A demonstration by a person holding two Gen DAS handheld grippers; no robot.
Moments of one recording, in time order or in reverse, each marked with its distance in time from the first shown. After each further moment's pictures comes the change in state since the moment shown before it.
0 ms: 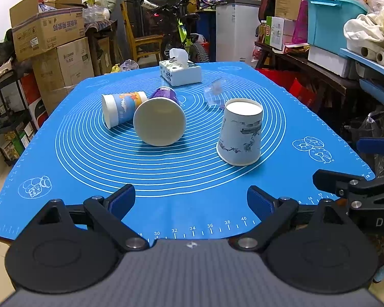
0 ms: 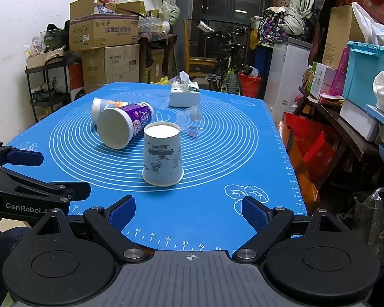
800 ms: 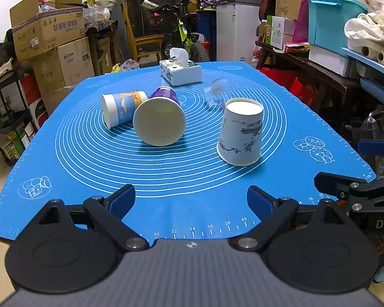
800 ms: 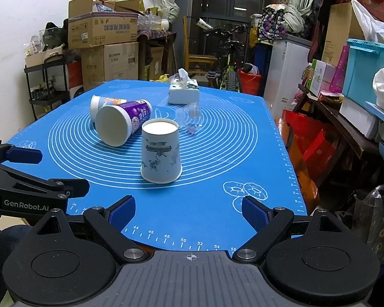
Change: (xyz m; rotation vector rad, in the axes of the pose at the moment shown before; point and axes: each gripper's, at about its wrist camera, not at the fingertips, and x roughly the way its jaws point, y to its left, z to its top) left arm 0.001 0.001 0.002 0.001 0.004 0.003; right arm 0.001 -0.006 -0.002 0.001 0.012 0.002
